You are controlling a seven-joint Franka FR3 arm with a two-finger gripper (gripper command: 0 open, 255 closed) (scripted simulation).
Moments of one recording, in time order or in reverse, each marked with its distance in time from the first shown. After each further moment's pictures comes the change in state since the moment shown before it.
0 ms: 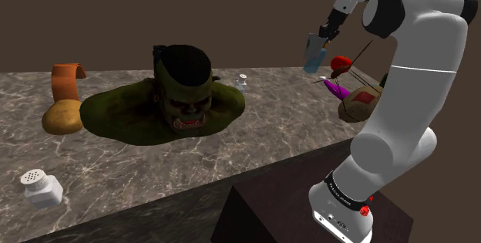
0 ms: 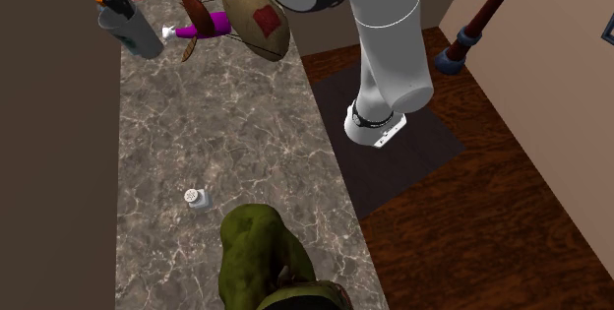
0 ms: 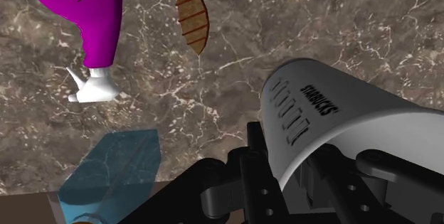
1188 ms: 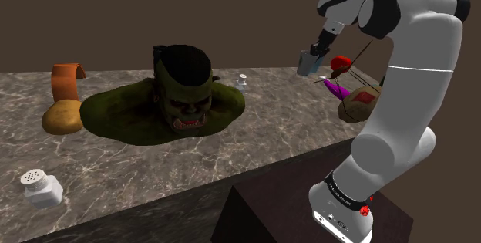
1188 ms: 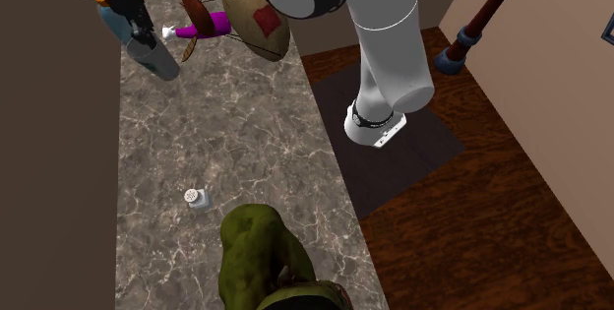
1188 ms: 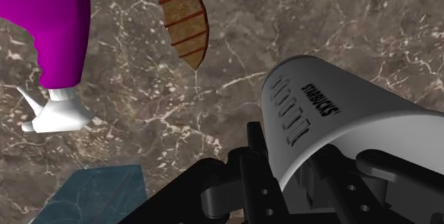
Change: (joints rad) arm 0.022 0.023 0.015 -0.212 0.026 0.226 -0.037
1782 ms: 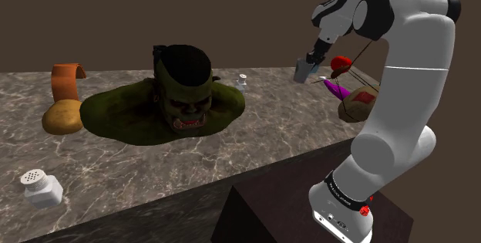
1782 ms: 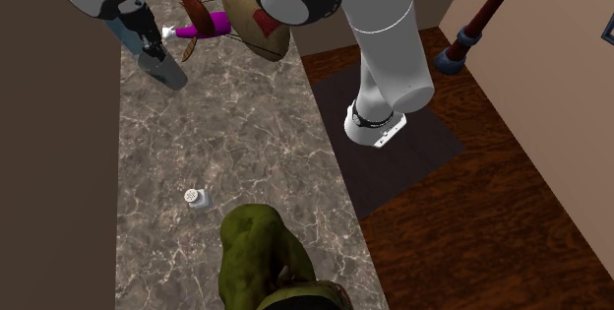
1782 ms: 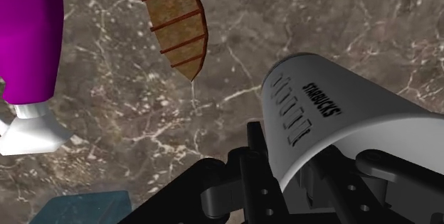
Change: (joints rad) arm -0.003 0.040 0.016 -0.066 0.031 0.097 -0.024
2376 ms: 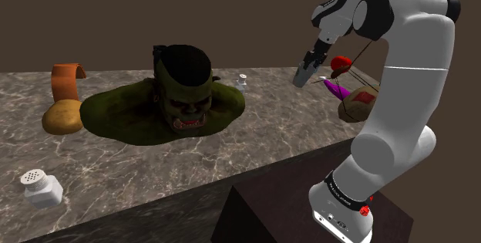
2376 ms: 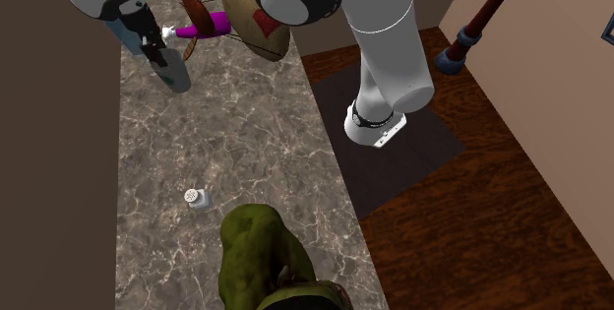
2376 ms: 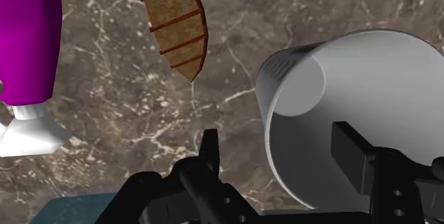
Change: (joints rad) arm 0.000 0.002 0.001 -0.004 0.002 0.006 -0.002
